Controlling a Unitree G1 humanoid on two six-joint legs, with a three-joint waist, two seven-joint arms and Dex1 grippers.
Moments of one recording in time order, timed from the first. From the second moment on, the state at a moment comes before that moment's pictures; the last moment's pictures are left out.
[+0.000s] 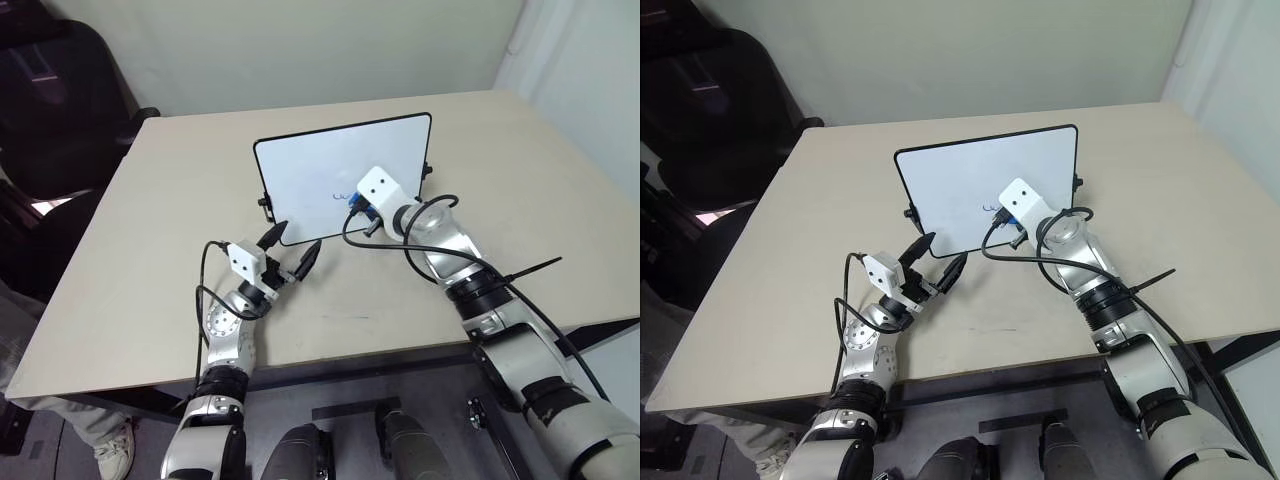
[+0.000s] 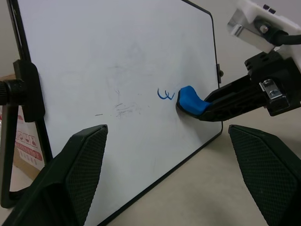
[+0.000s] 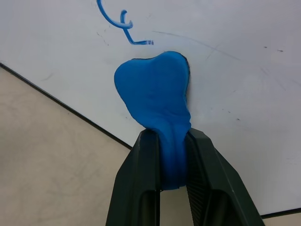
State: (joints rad) left arm -0.47 0.13 0.16 0.66 -0.32 -0.54 -0.80; right arm -0.96 -0.26 0.34 0.36 -0.16 0.69 0.47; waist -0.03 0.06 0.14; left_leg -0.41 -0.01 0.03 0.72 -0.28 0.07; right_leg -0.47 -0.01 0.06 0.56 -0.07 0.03
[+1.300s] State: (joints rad) left arm -0.49 0.13 0.16 0.68 -0.33 -0.54 -0.81; right arm -0.96 -0.21 0.33 0.34 -0.23 0.69 0.42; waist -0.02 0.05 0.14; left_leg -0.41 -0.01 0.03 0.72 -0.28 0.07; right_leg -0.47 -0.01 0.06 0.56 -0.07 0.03
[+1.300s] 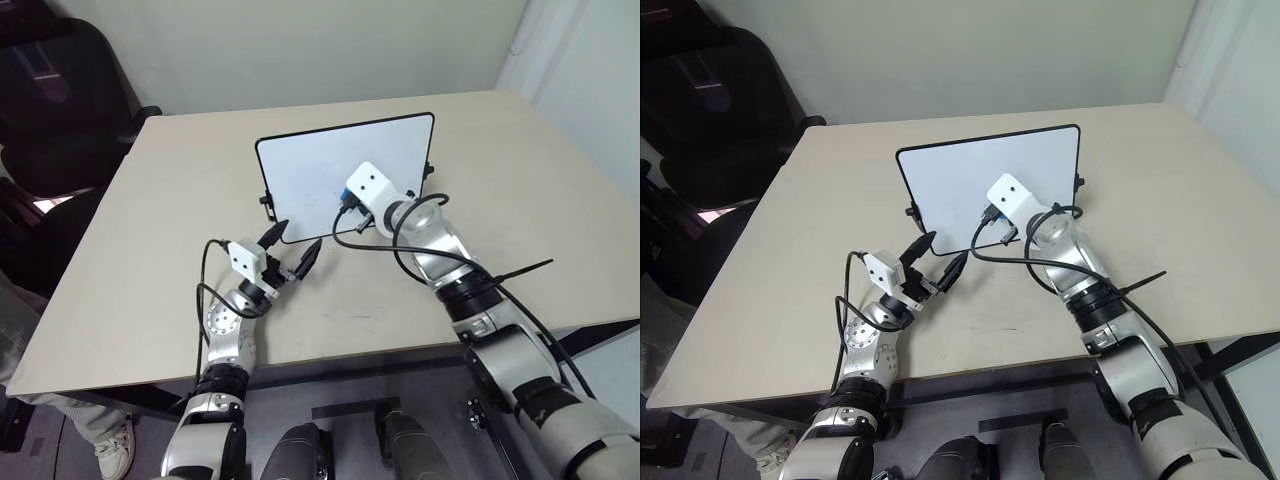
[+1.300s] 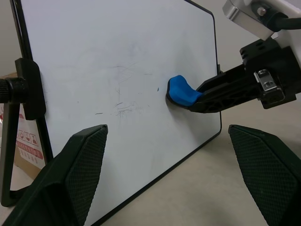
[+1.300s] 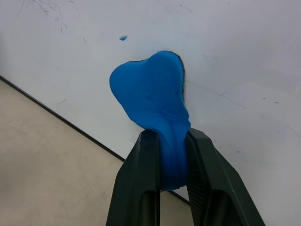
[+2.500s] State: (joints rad) left arm -0.52 0.13 0.16 0.73 -0.33 -0.55 -0.82; right arm -0.98 -0.22 0.29 0.33 -0.24 0.75 0.39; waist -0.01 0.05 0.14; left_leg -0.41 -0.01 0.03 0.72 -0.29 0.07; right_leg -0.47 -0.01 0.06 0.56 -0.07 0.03
